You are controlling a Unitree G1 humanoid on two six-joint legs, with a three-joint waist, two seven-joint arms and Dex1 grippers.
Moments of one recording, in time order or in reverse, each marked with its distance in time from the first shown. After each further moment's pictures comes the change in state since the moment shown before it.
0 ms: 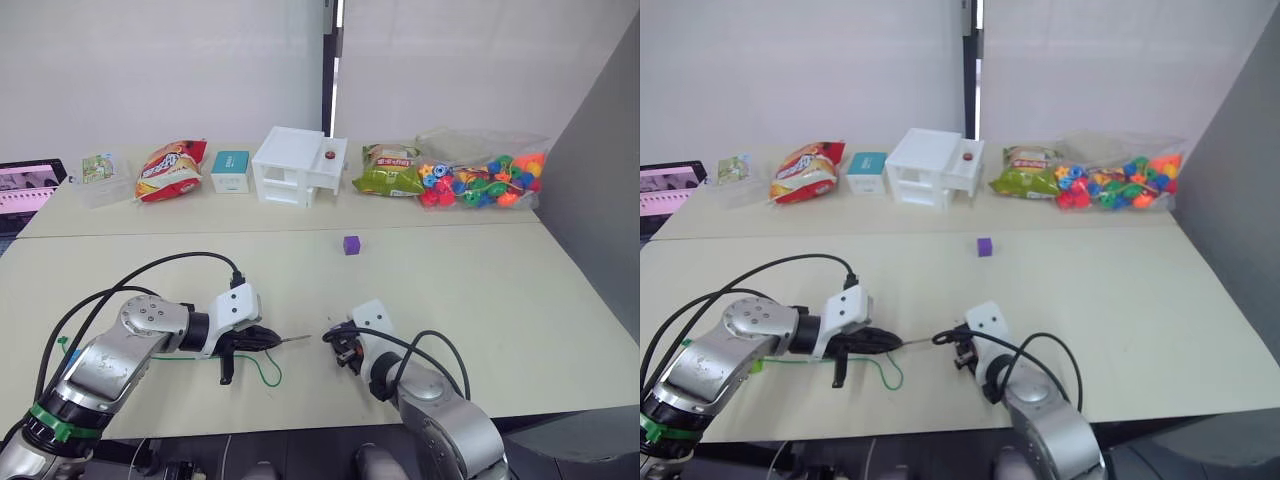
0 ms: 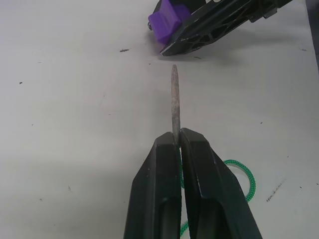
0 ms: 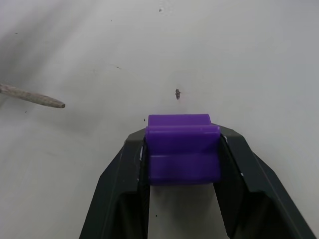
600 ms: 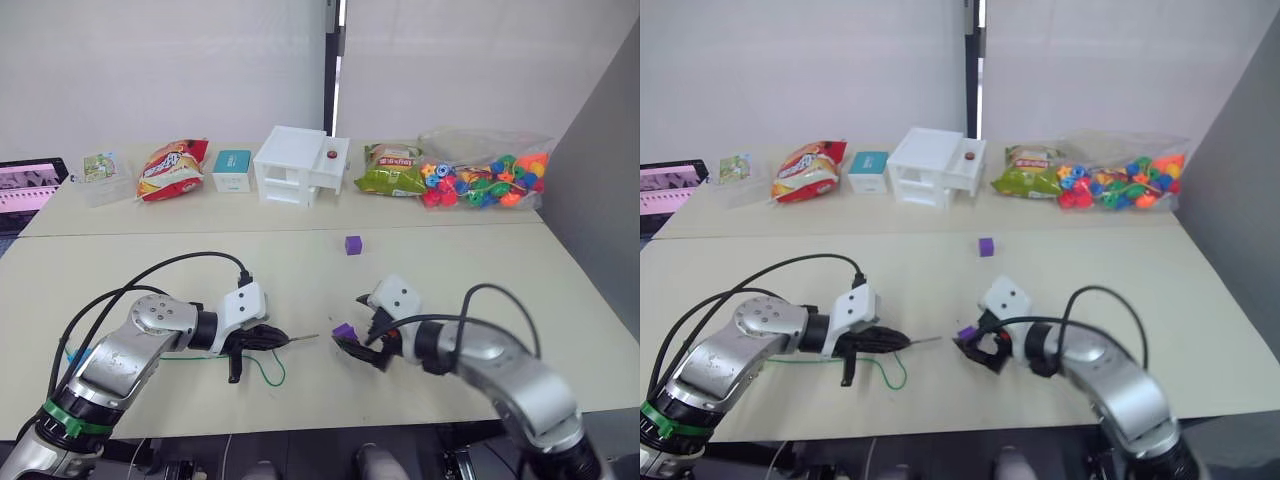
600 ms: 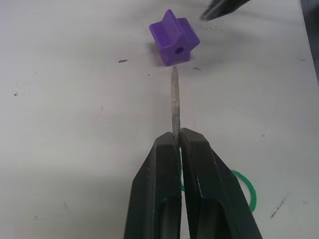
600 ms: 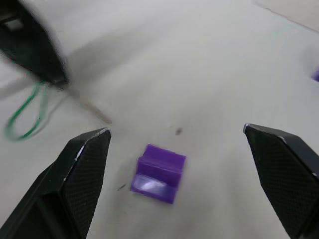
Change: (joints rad) left arm -0.020 -0.033 -0.022 0.006 0.001 0.001 0.010; right arm -0.258 -0.522 -0.131 0.025 0.252 -0.144 0.593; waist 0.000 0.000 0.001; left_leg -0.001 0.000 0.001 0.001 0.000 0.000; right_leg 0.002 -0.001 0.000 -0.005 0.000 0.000
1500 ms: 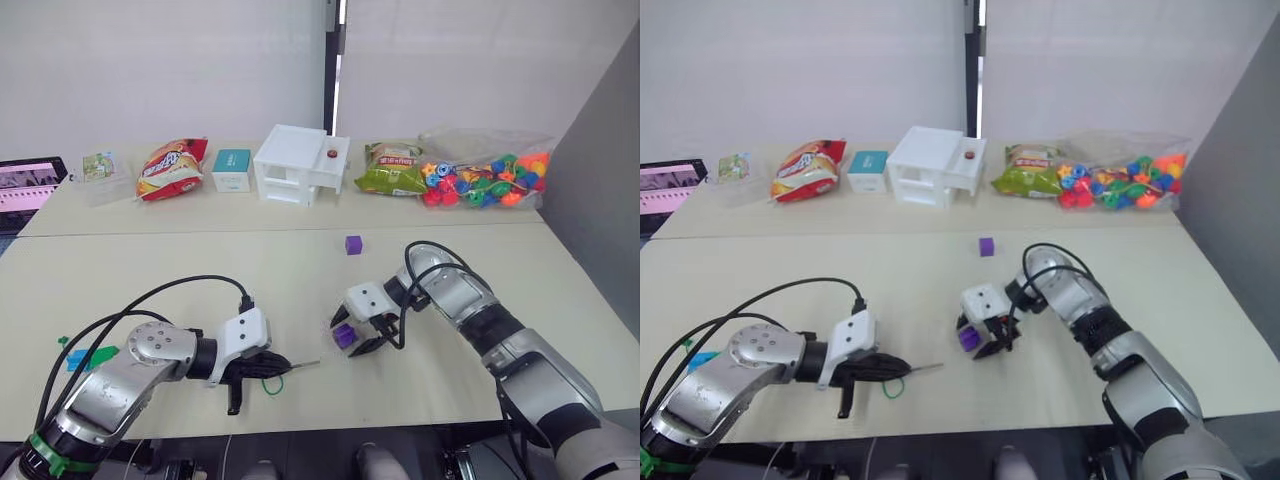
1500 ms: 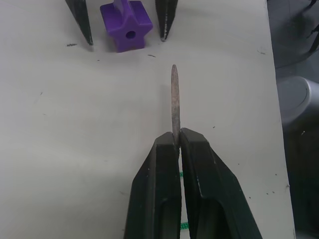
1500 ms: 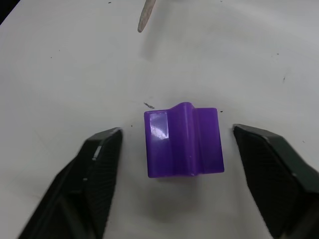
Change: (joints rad) left arm 0.160 0.025 0.021 -0.160 -0.040 0.047 0.053; right arm -0.558 0.118 0.366 1.162 -0.336 -1.125 0.806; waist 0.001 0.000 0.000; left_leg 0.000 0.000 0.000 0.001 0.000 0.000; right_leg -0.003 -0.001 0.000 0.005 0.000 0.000
